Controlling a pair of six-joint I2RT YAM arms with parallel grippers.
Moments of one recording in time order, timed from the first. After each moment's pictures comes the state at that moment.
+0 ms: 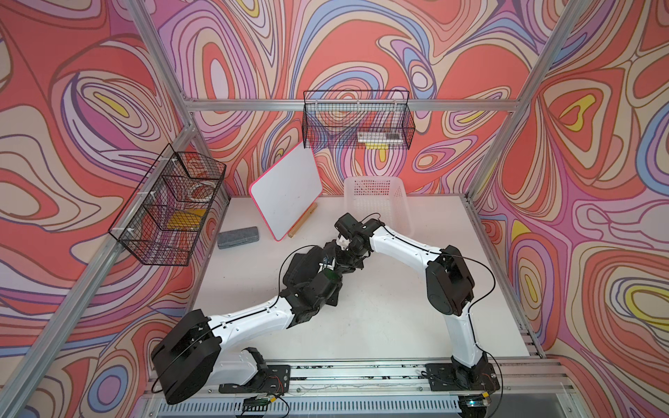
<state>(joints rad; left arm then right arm) -0.82 1.26 0.61 -0.15 -0.29 -0.51 0.72 2.13 1.79 -0.94 -0.41 0.66</state>
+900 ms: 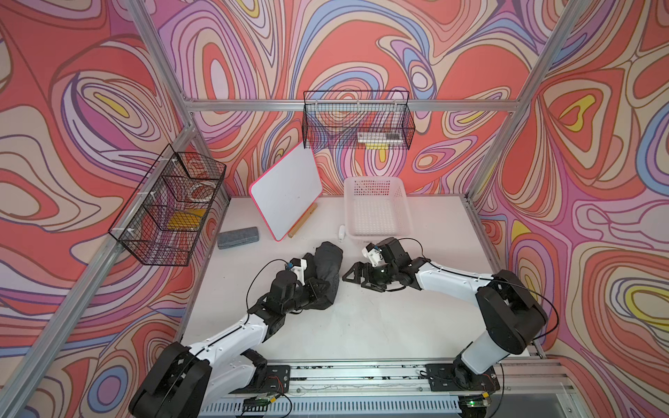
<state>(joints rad) -0.50 1.09 0.31 0.32 0.37 -1.02 0.60 1.63 0.87 -0.04 -0.56 0.78</state>
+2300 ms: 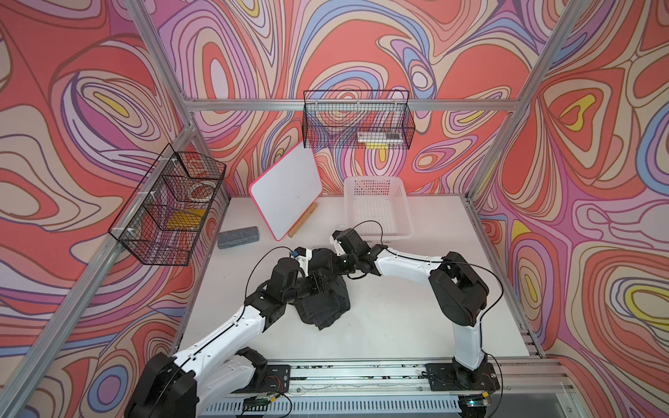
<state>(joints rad) -0.49 0.98 0.56 -0.11 0.34 -0.83 0.78 2.00 1.41 -0.30 -0.24 0.56</state>
